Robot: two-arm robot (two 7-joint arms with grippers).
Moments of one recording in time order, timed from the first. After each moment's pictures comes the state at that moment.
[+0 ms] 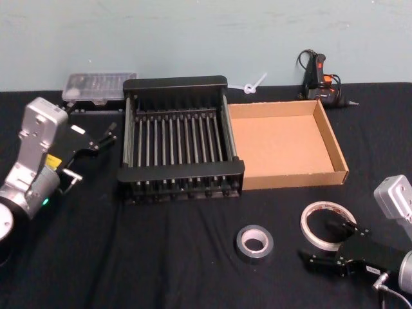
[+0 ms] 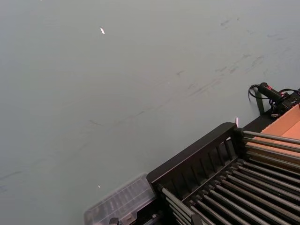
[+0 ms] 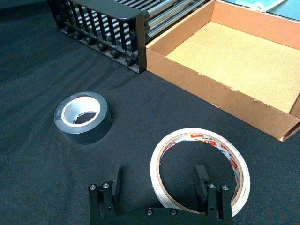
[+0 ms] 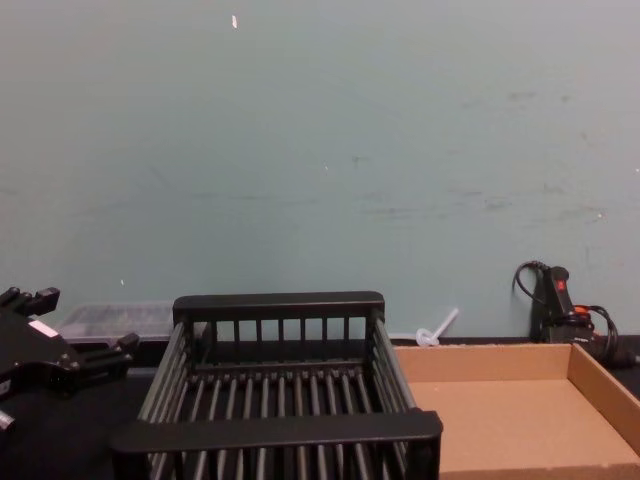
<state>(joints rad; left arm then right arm) -0.20 0.60 0.45 -1.41 -0.25 -0.12 0.03 -0.16 0.72 -0.29 -1.71 0.41 0.24 0.45</state>
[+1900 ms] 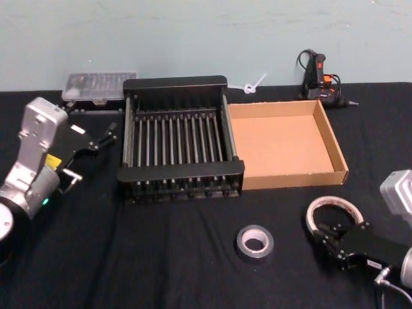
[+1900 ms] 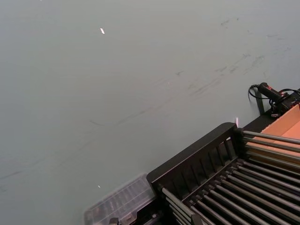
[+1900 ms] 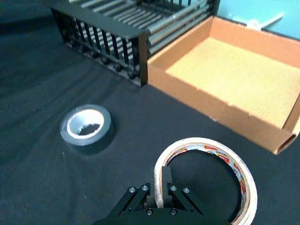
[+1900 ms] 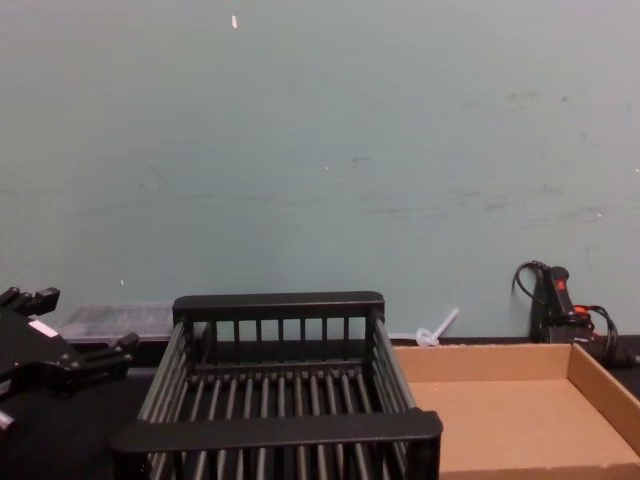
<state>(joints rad) -0.20 0.60 0.45 -1.41 -0.25 -0.12 0.03 -0.17 0.72 -0.27 -1.73 0.42 0.21 0.45</state>
